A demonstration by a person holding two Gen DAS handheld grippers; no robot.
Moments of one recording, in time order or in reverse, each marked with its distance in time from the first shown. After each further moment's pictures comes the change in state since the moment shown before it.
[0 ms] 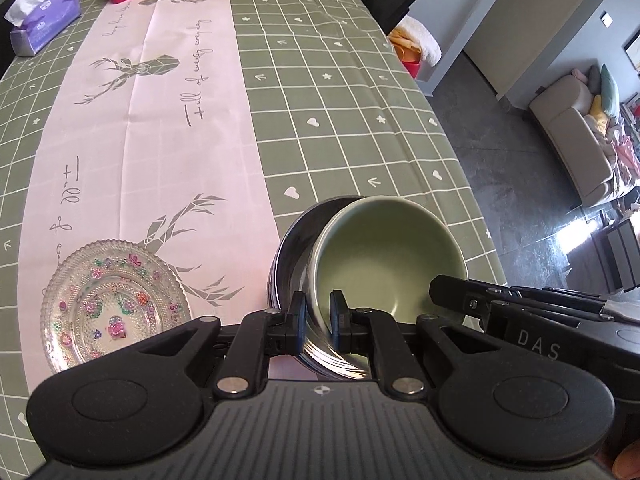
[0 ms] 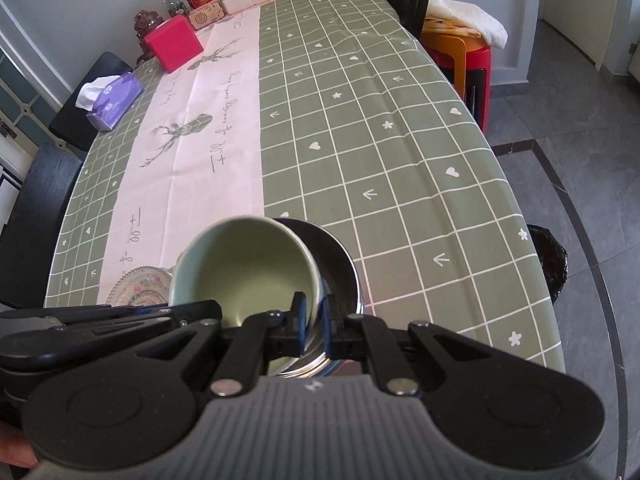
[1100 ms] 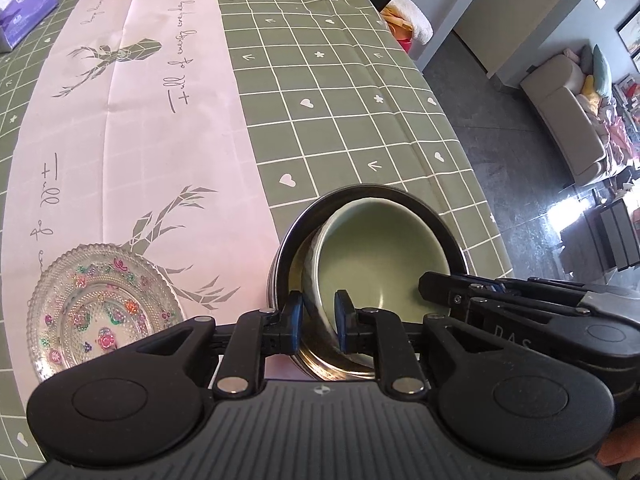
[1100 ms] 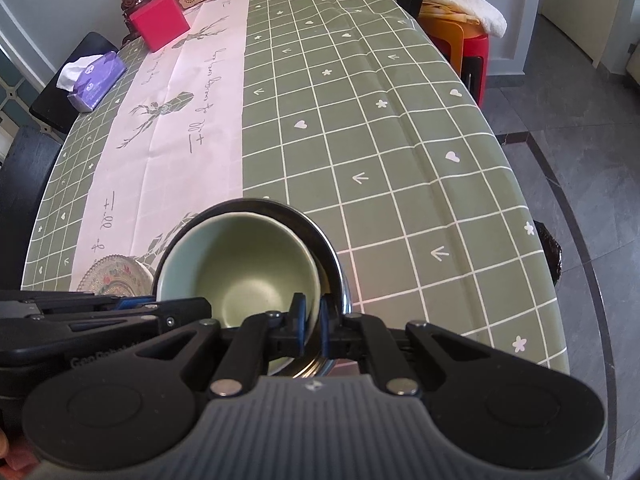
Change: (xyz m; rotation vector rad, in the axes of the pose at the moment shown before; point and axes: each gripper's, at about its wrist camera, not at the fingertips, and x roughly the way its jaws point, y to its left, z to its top) left arm 0.017 0.010 0.010 0.030 0.059 -0.044; right arm 0.030 -0.003 0.002 -0.013 0.042 -0.035
